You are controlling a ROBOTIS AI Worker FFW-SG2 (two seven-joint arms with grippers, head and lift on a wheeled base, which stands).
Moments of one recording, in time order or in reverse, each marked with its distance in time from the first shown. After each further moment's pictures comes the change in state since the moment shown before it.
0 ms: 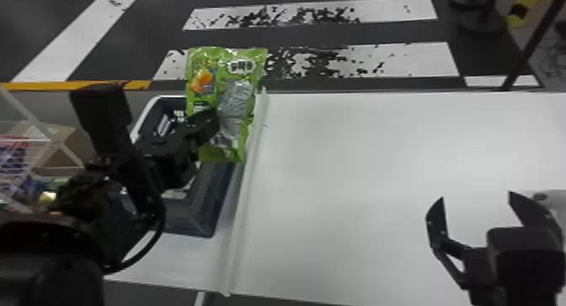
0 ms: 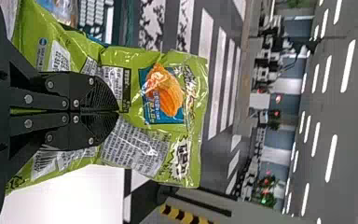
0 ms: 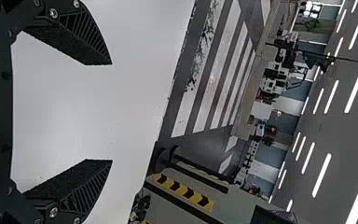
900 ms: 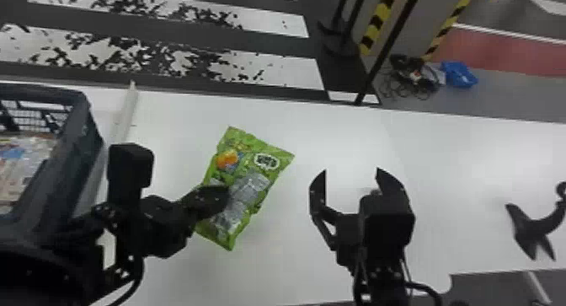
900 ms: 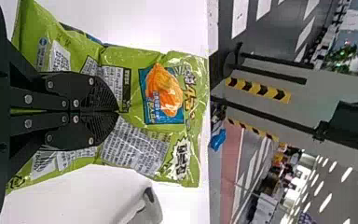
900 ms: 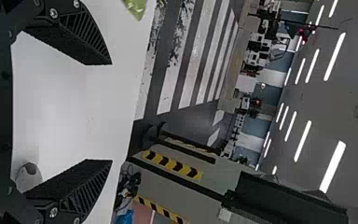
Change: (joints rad) left arm -0.047 -0.001 -0.428 0.400 -0.177 -0.163 -0.313; right arm -0.029 0.009 -0.062 -0.029 -0.038 -0.036 -0.053
